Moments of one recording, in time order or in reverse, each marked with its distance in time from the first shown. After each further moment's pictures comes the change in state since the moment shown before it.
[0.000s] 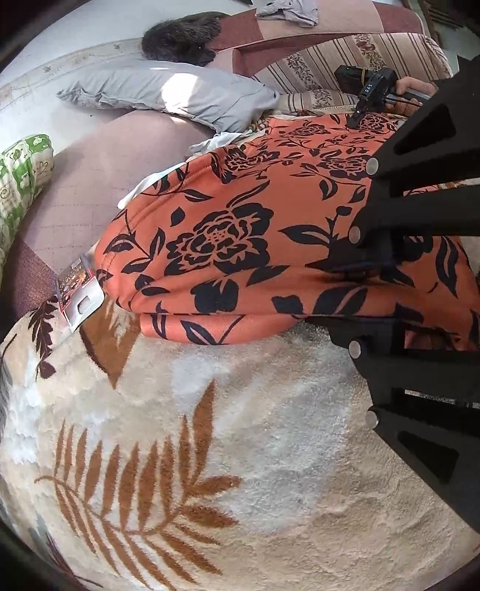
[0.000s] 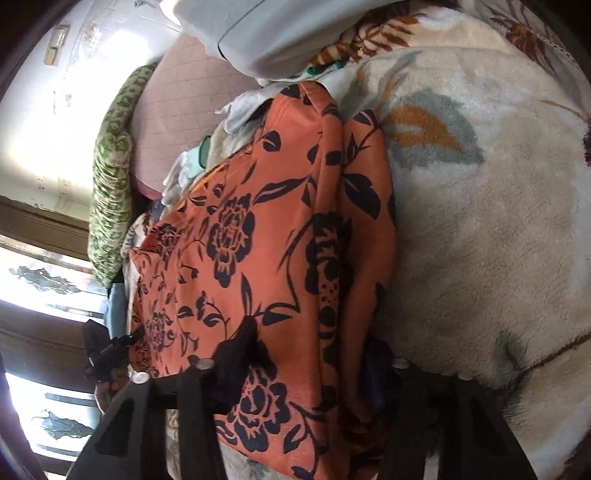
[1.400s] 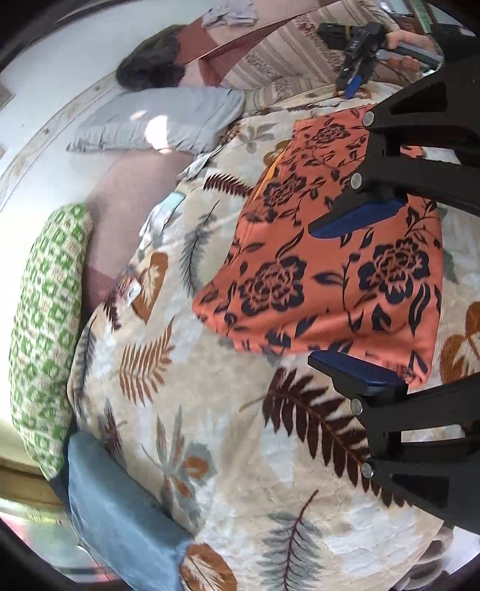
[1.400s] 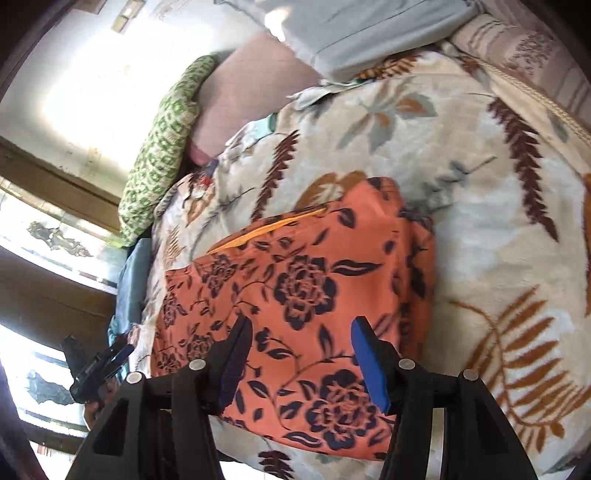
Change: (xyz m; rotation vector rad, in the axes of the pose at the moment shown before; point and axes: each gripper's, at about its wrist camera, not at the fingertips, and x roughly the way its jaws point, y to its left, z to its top) left arm -0.178 -0.018 -0.197 0.149 -0.222 0.163; right arm -0.106 0.060 -0.157 -0.107 -0.075 0.013
